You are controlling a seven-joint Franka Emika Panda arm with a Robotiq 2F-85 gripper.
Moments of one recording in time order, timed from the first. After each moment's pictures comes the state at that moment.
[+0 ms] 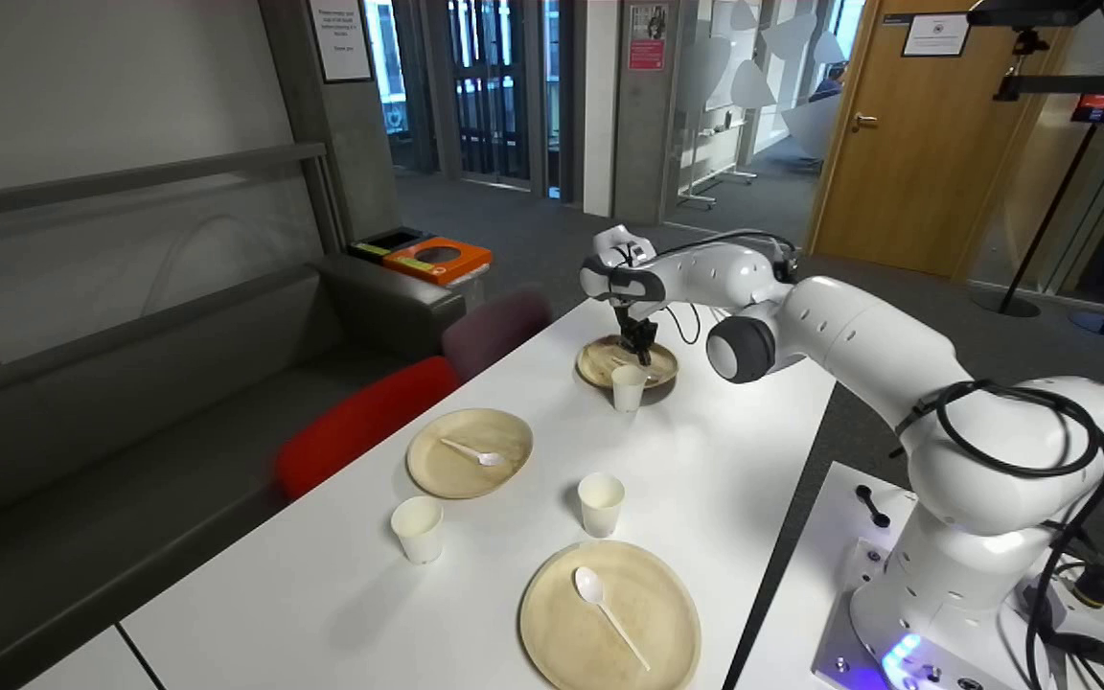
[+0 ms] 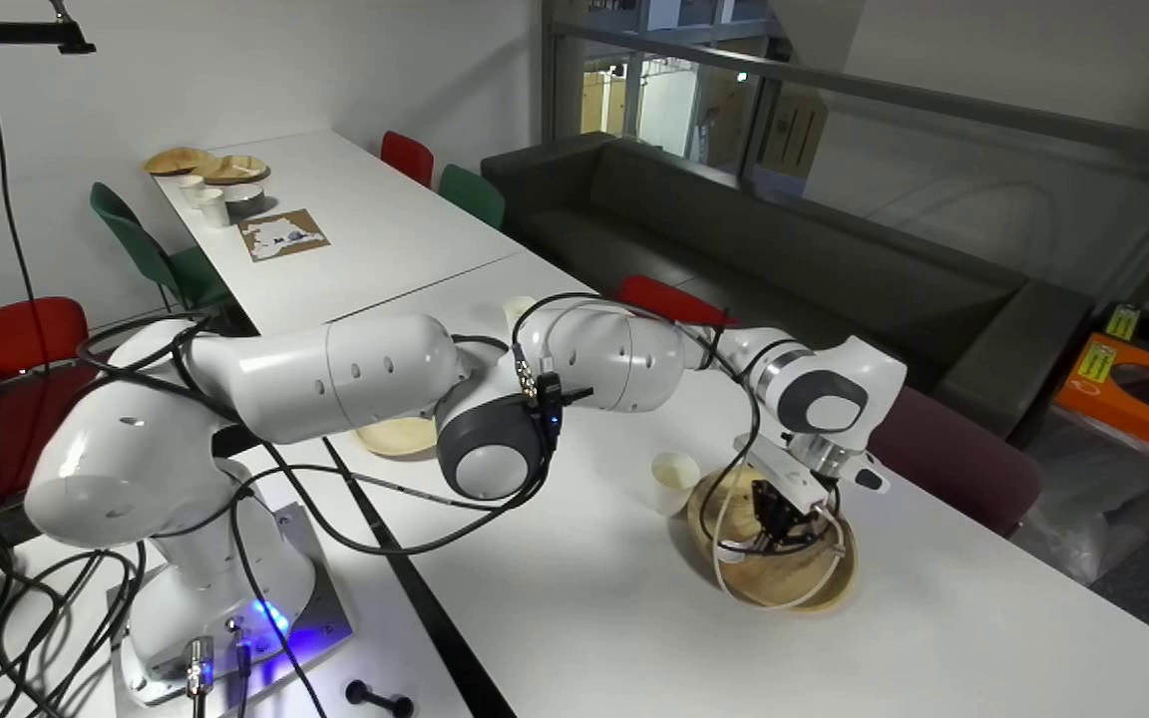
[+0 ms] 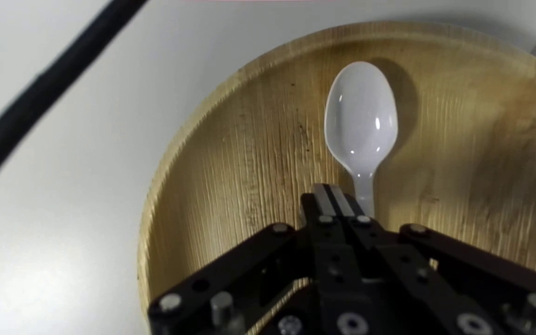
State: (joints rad) arm -0.43 1.42 -0.15 -0.41 -0.06 1.54 -0.20
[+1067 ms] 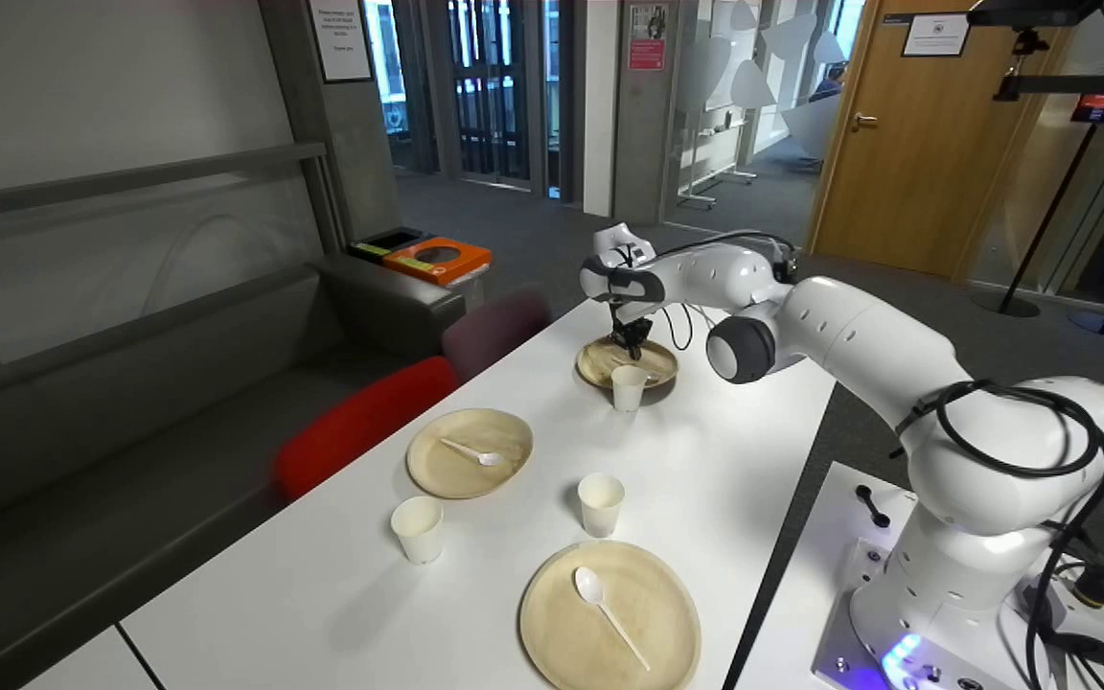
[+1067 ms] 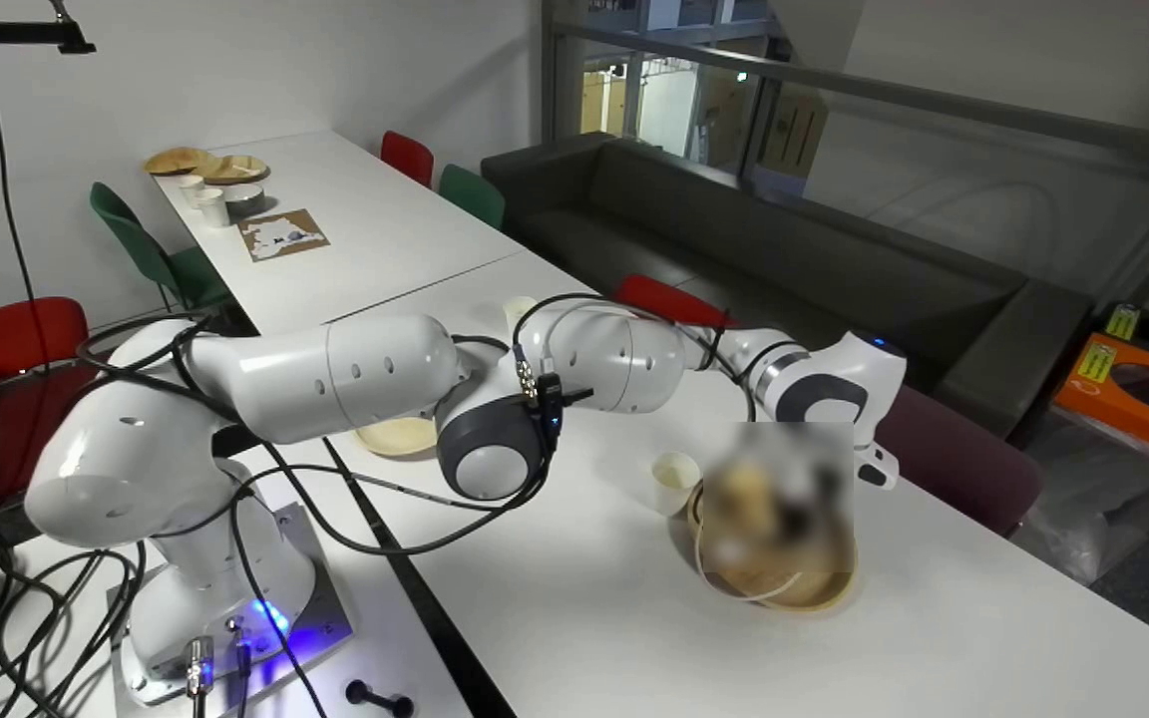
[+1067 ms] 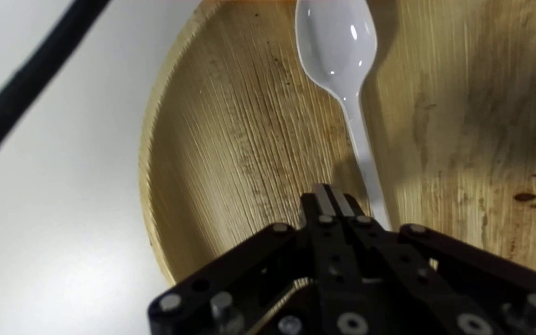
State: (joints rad) arm -0.43 1.43 -0.14 -0.42 -0.05 1.67 0.02
